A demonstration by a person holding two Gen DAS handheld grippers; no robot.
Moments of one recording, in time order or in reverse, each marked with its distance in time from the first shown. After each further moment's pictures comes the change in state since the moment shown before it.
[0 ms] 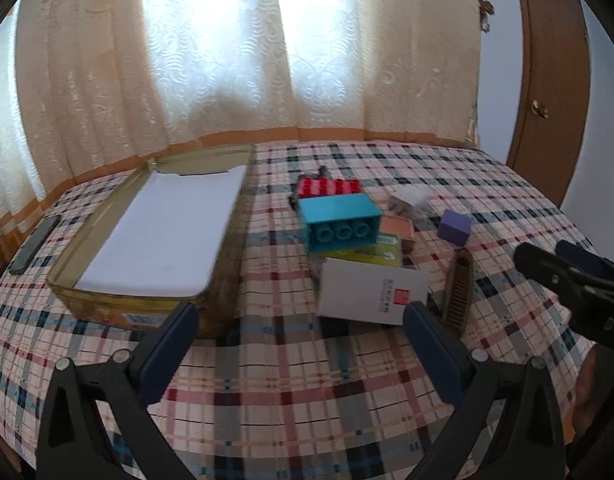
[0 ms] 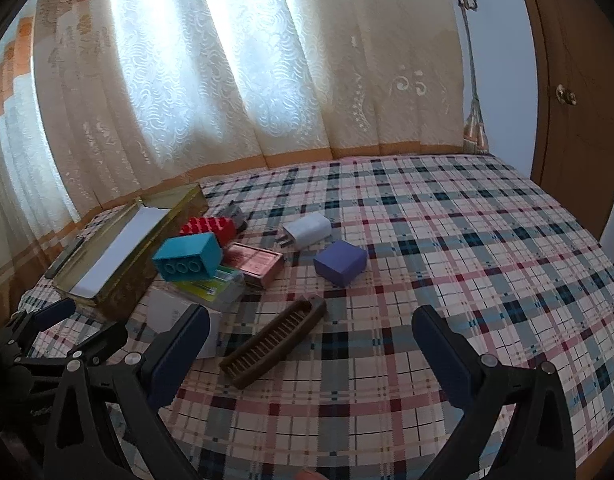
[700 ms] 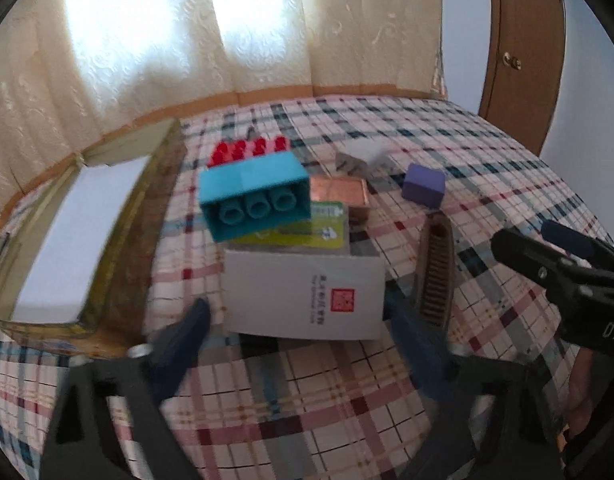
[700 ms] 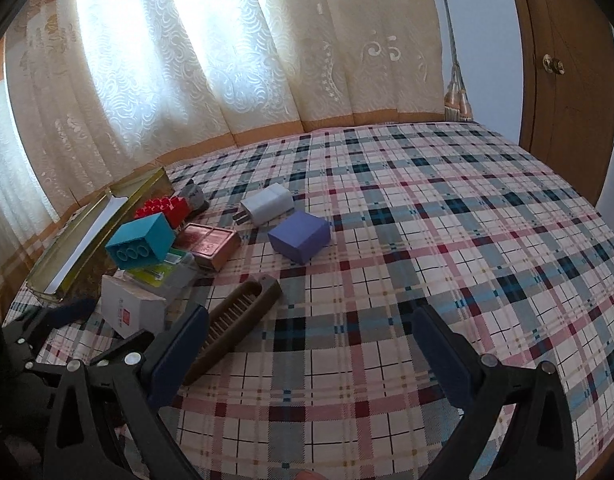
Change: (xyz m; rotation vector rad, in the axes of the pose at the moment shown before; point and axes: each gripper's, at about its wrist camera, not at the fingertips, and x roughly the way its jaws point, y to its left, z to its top) left arm 0.054 -0.041 0.004 0.104 0.139 -0.112; right arm 0.031 -0.029 -0.011 0.051 0.066 -0.036
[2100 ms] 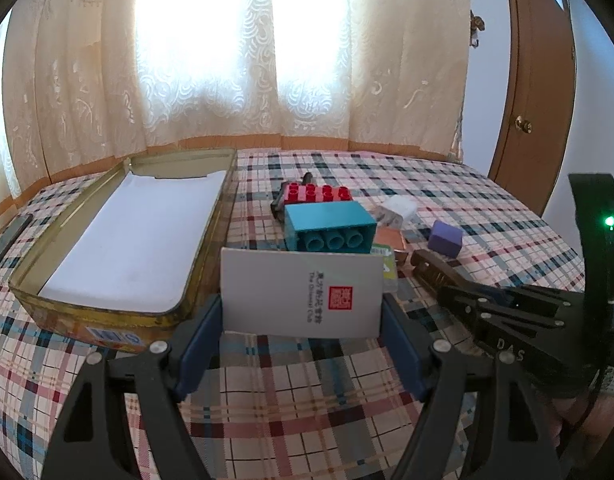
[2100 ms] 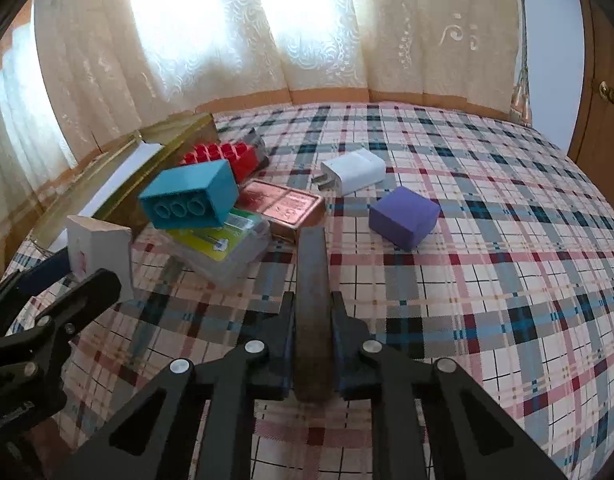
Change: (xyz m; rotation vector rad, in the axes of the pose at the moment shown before) left arm -0.039 0.049 -0.017 -0.118 -0.204 0.020; right arm 0.036 0.067 -0.003 -0.147 0.103 0.062
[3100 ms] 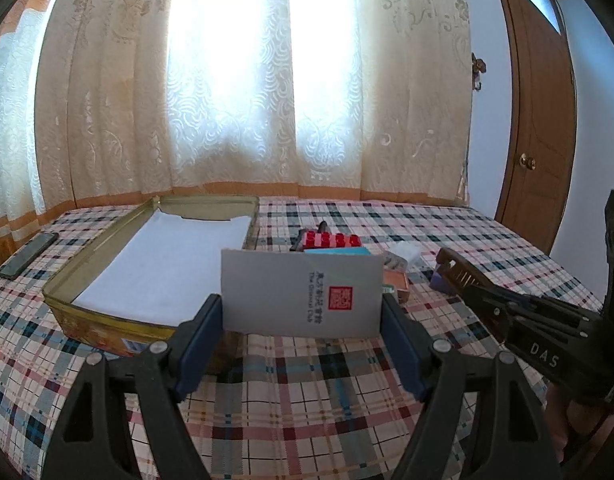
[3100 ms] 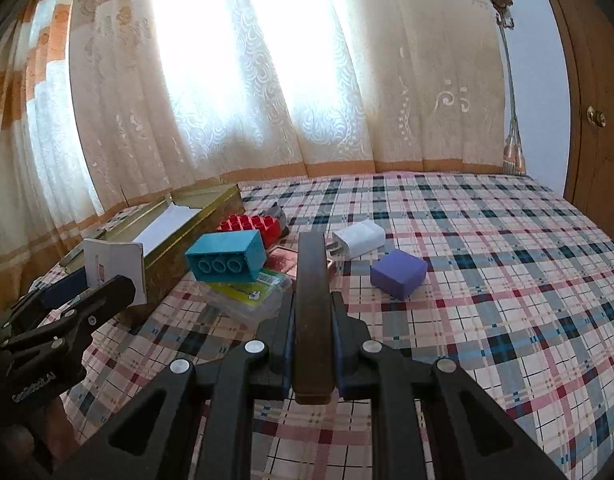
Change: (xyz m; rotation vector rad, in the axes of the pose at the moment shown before) left arm -0.032 0.005 -0.005 -0.026 -0.187 0.051; right arm -0.047 0.000 -0.009 -0.003 -0.262 0.058
